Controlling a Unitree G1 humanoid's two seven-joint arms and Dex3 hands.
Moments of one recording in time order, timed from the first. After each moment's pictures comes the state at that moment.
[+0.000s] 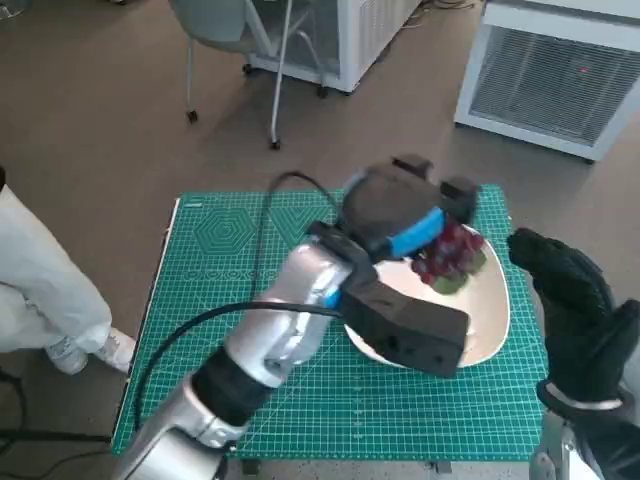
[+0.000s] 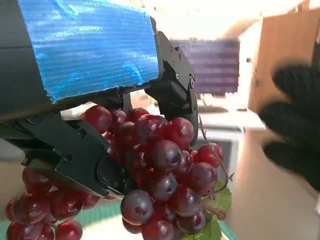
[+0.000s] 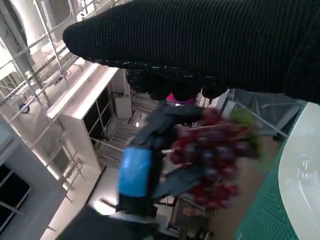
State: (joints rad) left arm -1.04 0.11 -0.51 0.44 0.82 0.04 -0.13; right arm -0.27 -0.15 -0.21 0.14 0.31 -0.60 0.33
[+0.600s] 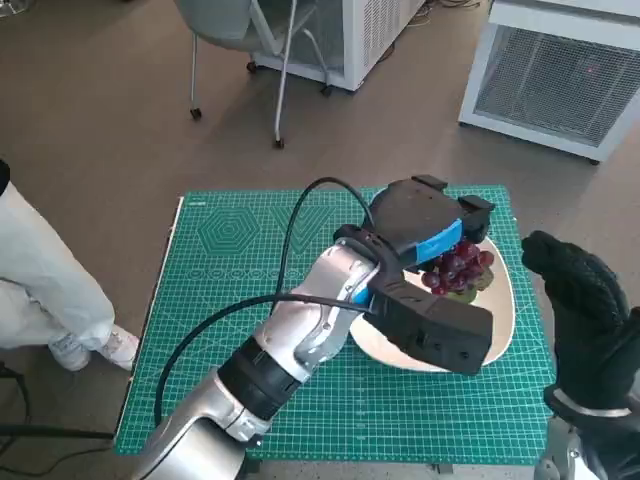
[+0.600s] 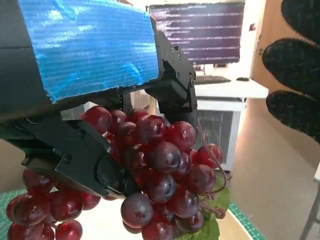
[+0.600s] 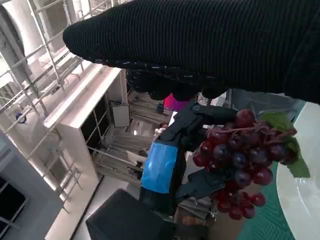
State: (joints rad) left arm -1.11 0.04 -0.52 0.62 0.77 0.02 -0.15; right arm -0.26 -0.15 -0.22 0.13 0.30 -0.60 0.29
